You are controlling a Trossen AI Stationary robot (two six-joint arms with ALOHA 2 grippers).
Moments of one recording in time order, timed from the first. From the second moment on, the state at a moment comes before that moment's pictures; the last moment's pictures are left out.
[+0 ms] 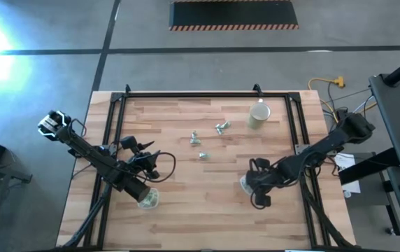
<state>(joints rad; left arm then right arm) -0.61 1.29 0.91 -1.11 -1.16 -0.90 0.49 1.42 0.77 -0.62 0.12 0.63</state>
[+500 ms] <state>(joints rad) -0.61 1.29 0.91 -1.10 -1.16 -0.90 0.49 1.29 0.78 -0.63 0.17 0.62</state>
